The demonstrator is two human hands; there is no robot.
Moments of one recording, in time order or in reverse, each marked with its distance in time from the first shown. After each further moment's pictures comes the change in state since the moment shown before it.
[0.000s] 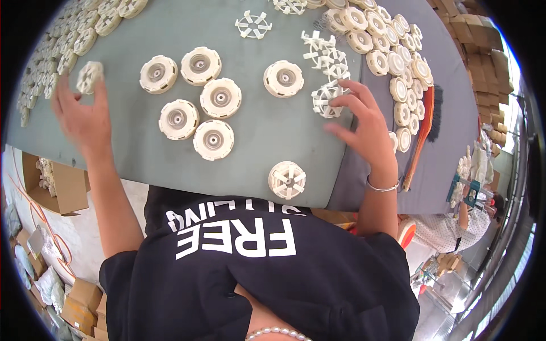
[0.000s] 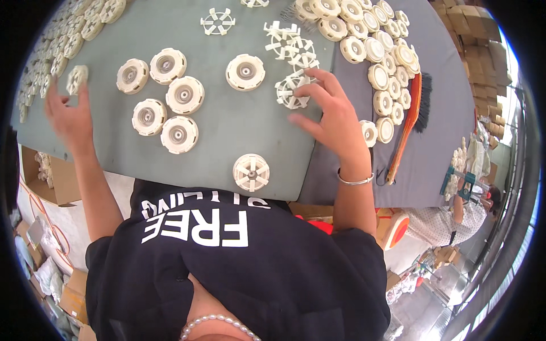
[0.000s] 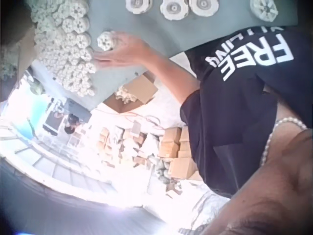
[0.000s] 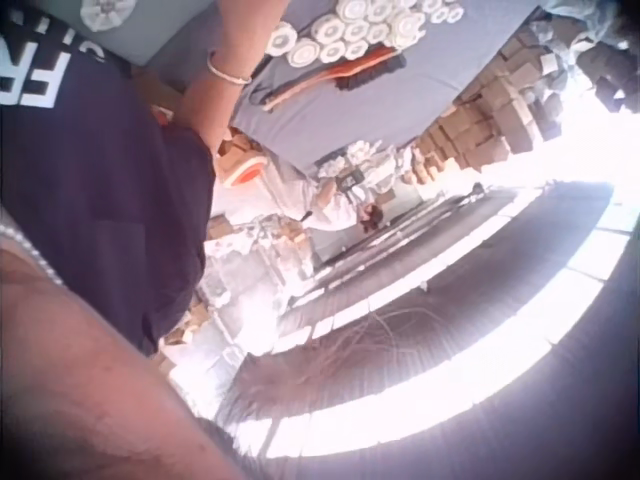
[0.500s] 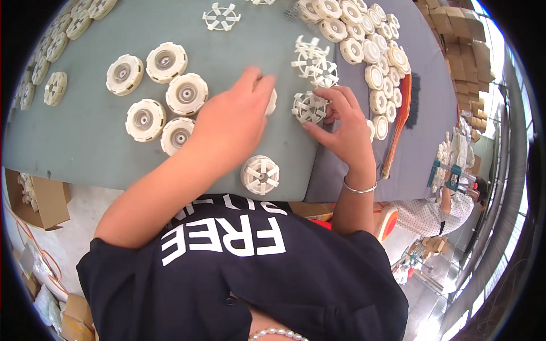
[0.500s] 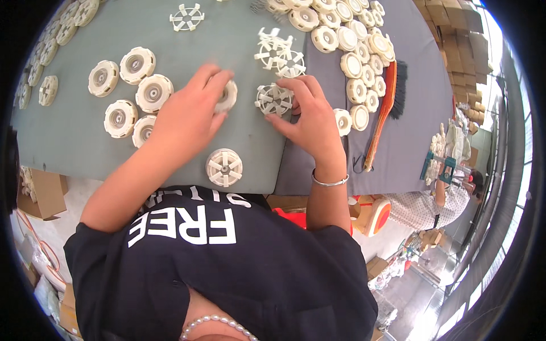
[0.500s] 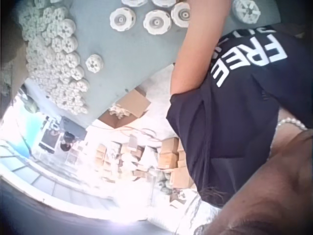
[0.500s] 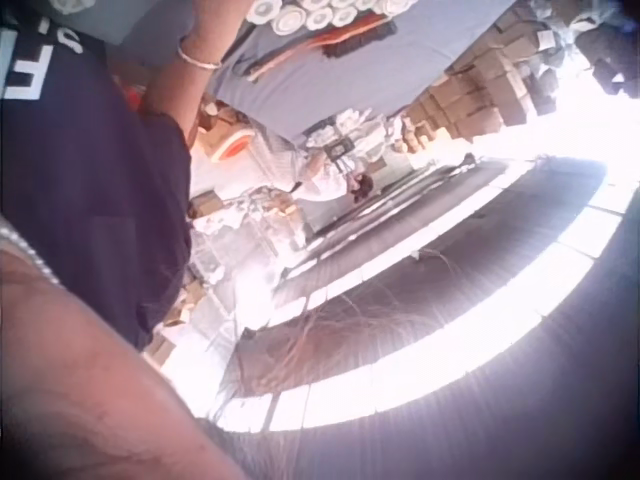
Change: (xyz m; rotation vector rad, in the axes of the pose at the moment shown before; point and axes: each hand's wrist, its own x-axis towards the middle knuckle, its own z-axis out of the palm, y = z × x) left_hand -0.099 0.190 0.024 -0.478 -1.061 0.338; right_hand -0.021 -0.018 -0.003 0.084 0.040 0.210
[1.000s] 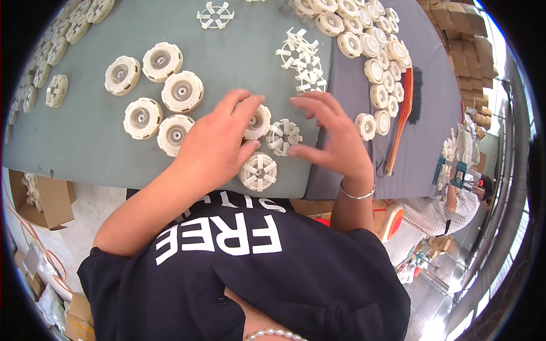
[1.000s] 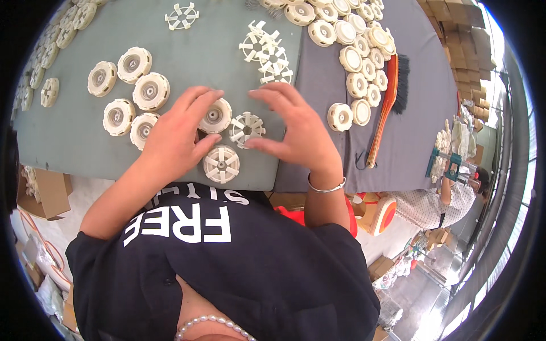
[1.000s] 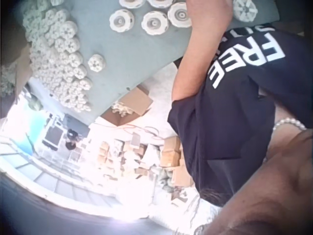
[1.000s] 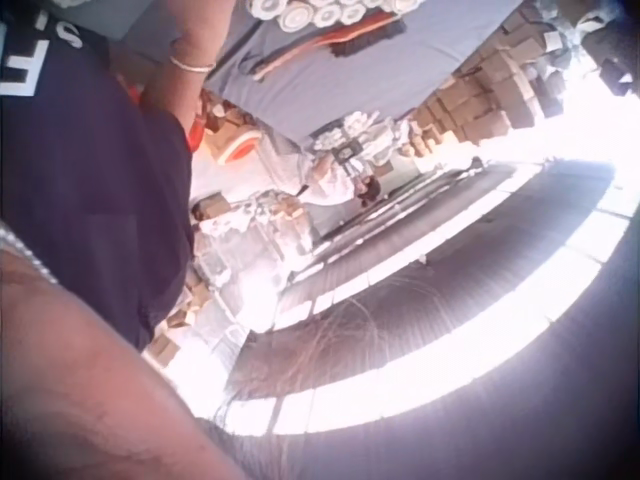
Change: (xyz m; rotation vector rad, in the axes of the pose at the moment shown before) left_hand -0.036 -0.003 0.005 -0.135 -0.006 0.028; right_hand -0.016 -0.008 -0.002 0.129 -0.176 -0.155
